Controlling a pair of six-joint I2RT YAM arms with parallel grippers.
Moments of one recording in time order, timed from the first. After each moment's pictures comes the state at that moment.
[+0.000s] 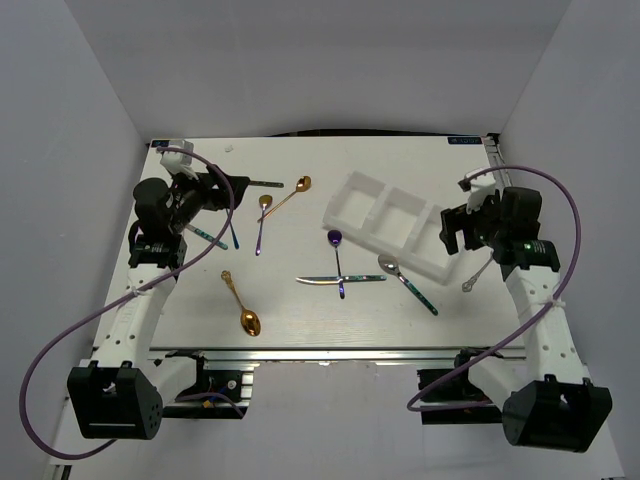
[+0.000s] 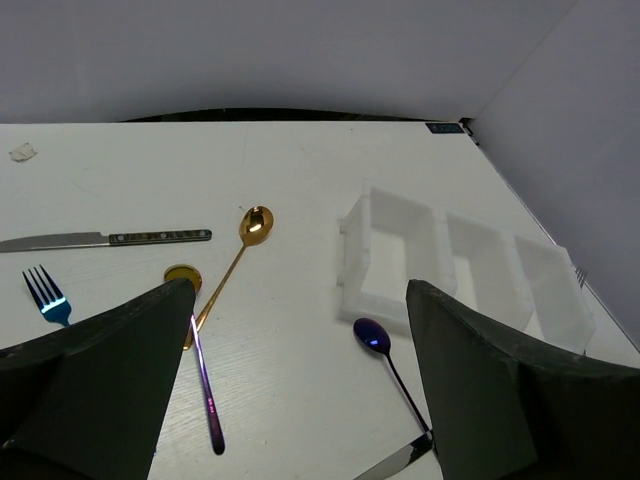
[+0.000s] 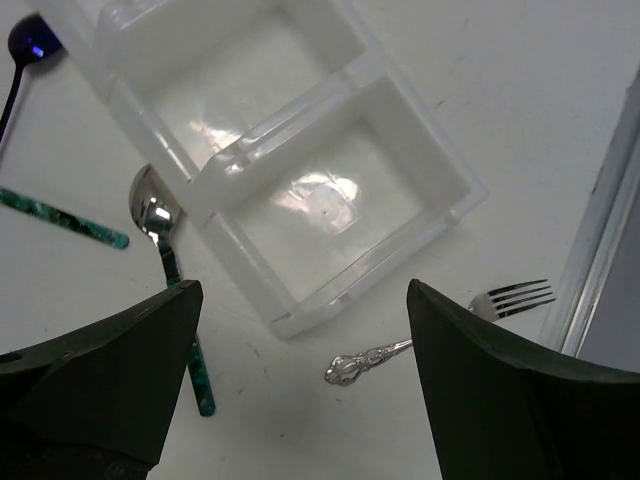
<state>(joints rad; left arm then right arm) -0.02 1.07 0.88 0.15 0.44 -0.32 -0.05 0.98 0.93 -0.55 -0.33 -0.35</state>
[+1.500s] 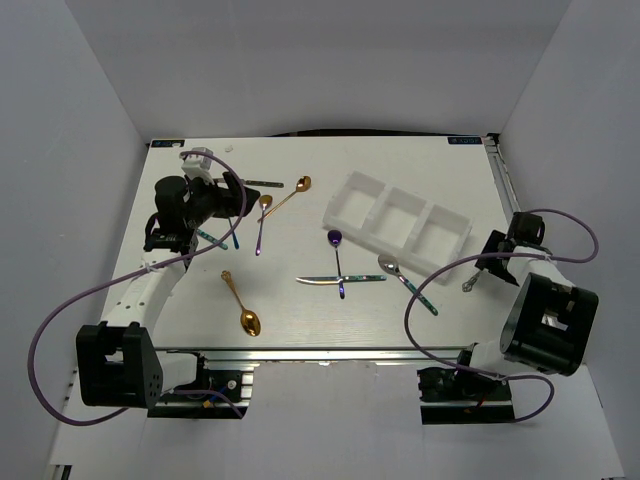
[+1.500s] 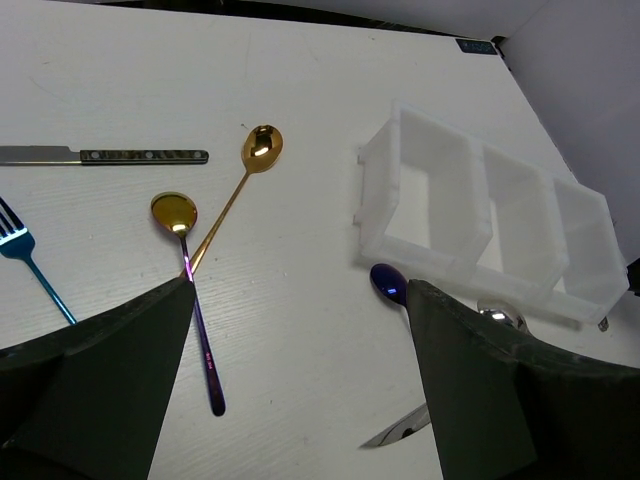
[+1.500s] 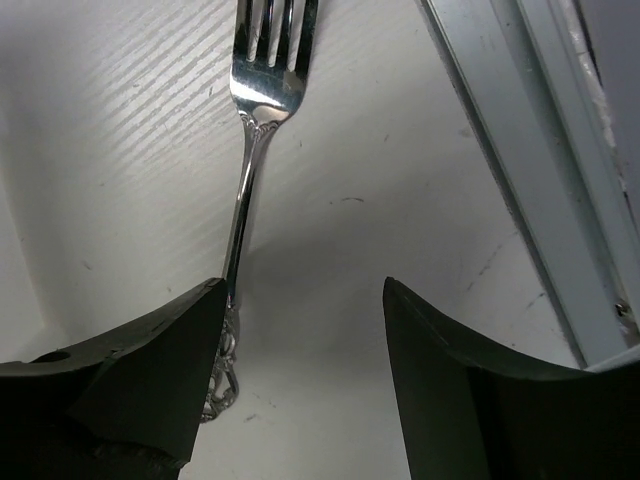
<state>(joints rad) -0.05 1.23 0.84 0.16 0.46 -0.30 -0.34 1.40 0.72 -0.33 0.11 0.11</state>
